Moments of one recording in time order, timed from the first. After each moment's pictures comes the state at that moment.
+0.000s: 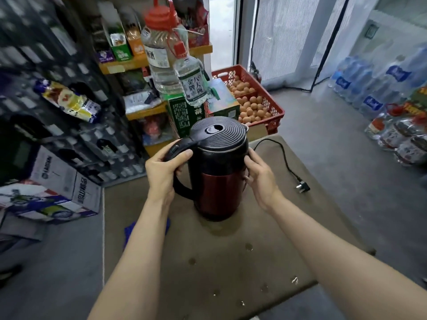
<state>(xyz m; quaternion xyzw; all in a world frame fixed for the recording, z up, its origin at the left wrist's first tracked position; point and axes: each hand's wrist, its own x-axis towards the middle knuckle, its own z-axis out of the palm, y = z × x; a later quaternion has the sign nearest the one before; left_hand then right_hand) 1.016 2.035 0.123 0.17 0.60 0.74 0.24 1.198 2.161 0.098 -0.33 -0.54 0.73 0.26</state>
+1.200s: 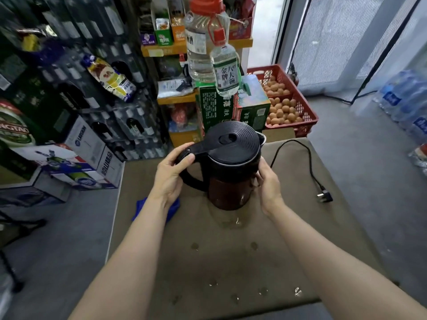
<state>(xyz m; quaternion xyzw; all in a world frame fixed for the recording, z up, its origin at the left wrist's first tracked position) 1.017 1.993 0.073 0.15 0.56 0.76 0.30 1.184 2.150 0.044 -0.38 -0.48 0.75 0.24</state>
